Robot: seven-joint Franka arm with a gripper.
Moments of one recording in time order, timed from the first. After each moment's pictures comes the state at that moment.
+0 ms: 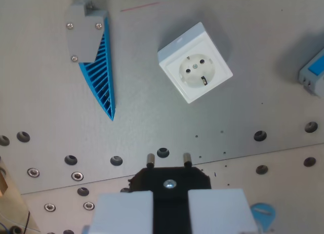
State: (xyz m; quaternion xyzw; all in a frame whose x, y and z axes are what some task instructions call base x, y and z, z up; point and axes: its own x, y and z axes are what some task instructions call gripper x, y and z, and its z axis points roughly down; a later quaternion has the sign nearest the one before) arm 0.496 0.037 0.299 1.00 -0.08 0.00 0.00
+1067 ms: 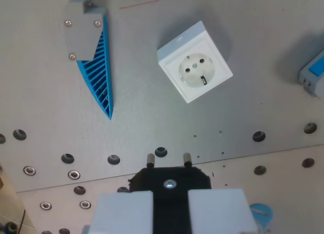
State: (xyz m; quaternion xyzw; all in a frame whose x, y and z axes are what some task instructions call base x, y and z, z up) arm 0.496 0.037 0.294 1.00 -0.07 -0.01 0.00
